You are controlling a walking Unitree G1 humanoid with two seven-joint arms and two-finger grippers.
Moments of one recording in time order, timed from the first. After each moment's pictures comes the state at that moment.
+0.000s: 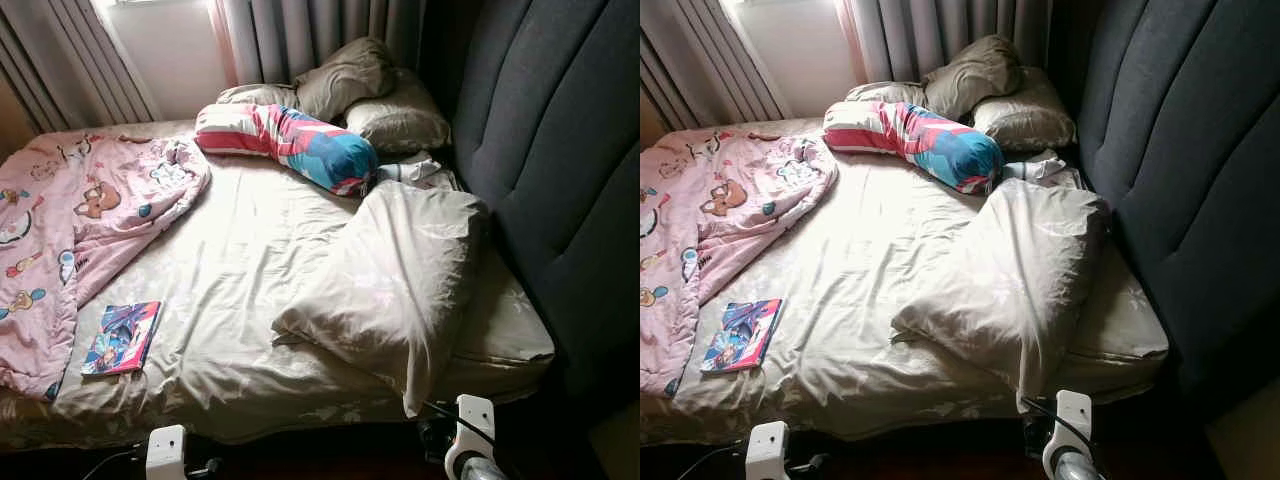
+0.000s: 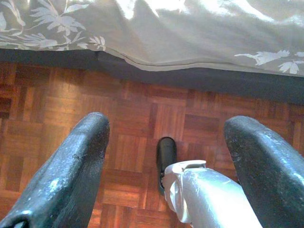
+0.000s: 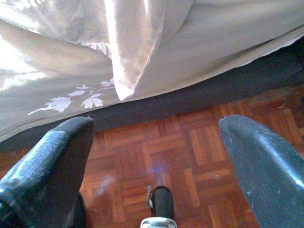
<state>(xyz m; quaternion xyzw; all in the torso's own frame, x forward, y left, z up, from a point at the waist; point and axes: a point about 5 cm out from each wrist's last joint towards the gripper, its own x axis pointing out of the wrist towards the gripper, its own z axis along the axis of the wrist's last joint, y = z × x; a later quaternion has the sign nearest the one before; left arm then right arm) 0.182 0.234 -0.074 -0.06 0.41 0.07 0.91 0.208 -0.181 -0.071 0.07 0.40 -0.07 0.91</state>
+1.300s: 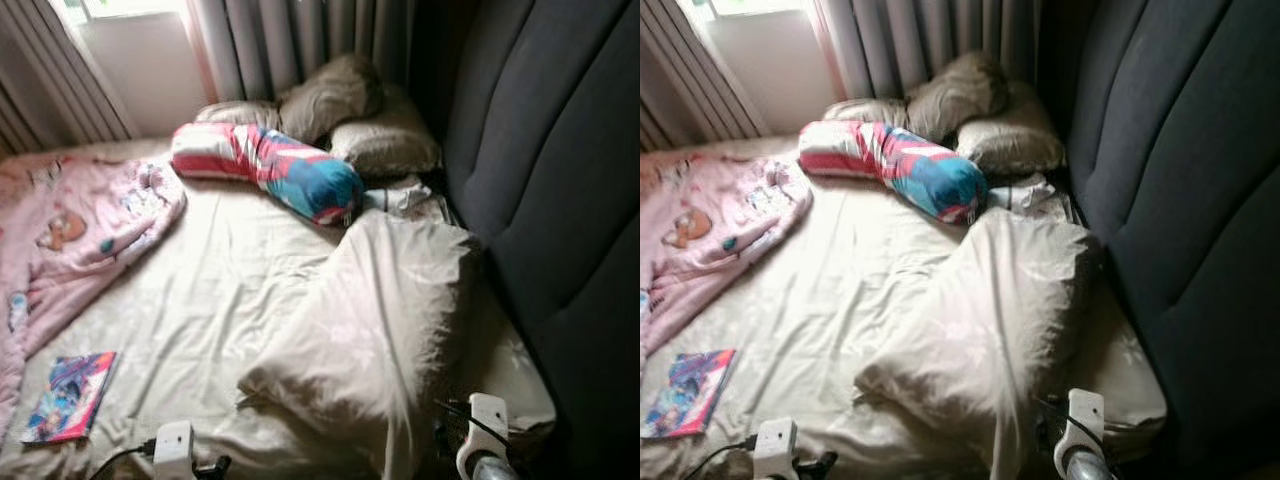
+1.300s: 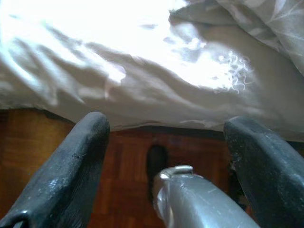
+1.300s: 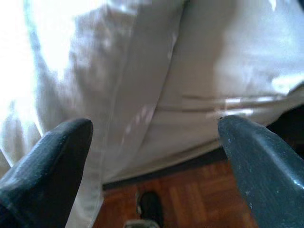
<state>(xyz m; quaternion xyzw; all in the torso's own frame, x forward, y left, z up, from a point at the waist) 0.187 0.228 -0.073 -0.06 0.41 0.06 0.91 0.211 -0.188 -0.067 0.08 0.38 -0.08 0.92</state>
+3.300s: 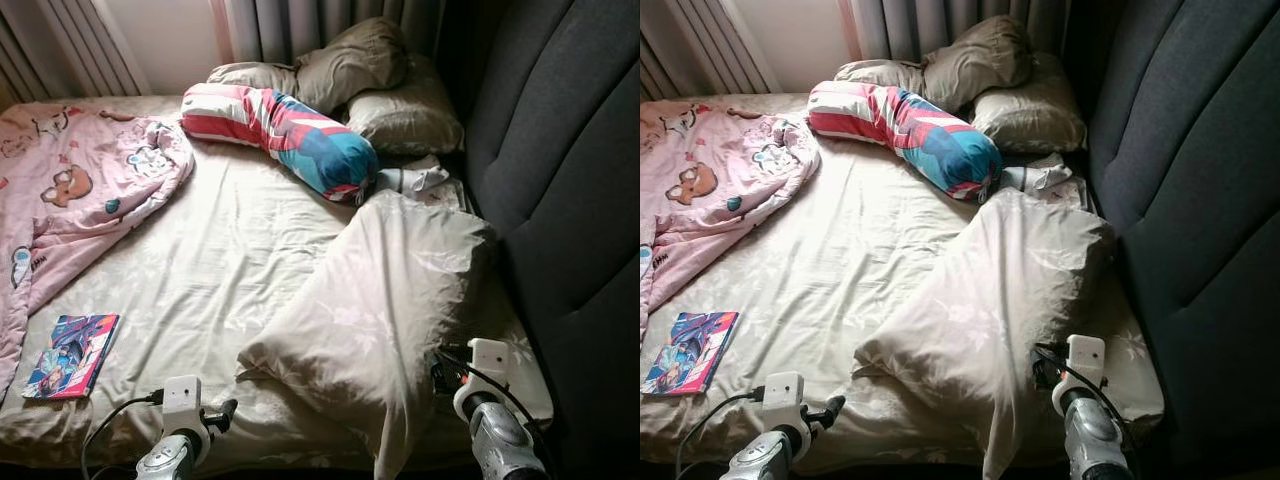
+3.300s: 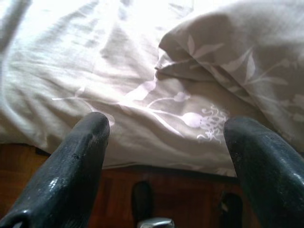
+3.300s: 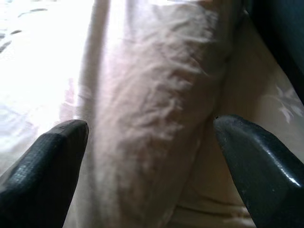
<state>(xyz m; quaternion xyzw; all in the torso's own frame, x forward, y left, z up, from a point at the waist) 0.240 0.220 -0.041 -0.06 0.31 0.05 0.95 0.269 -0.194 -0.019 0.07 0.23 -0.02 0.97</state>
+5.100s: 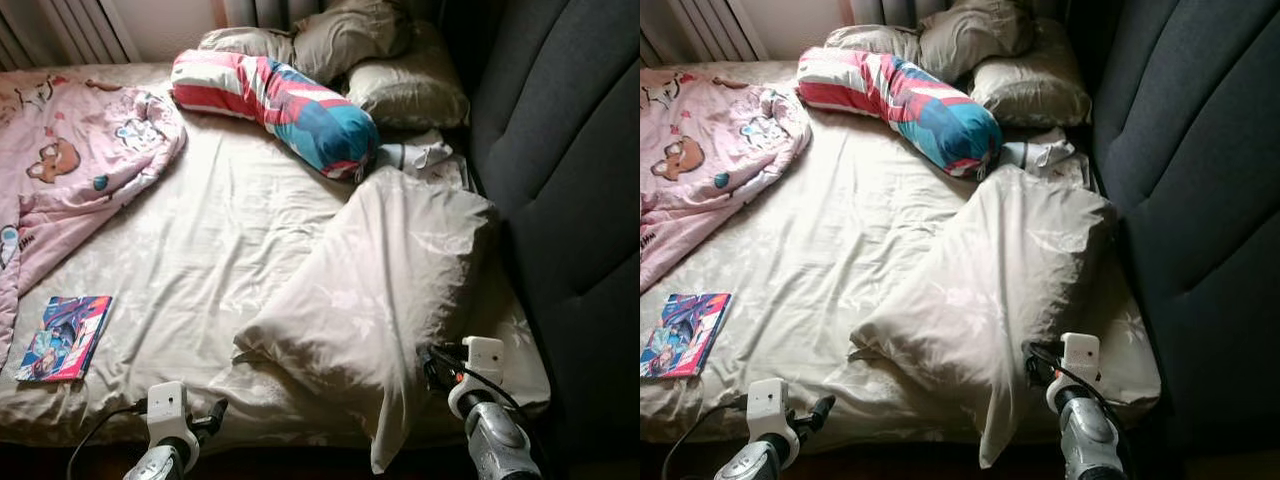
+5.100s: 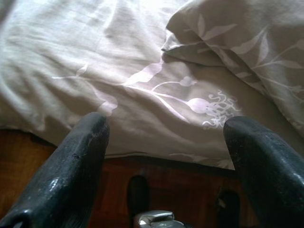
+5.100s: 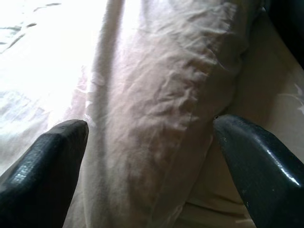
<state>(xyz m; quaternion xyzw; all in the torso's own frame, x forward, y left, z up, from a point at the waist) 0.225 0.233 -0.042 -0.07 0.27 0.06 0.96 0.270 -0.185 -0.013 0.07 0.19 0.01 0.98</state>
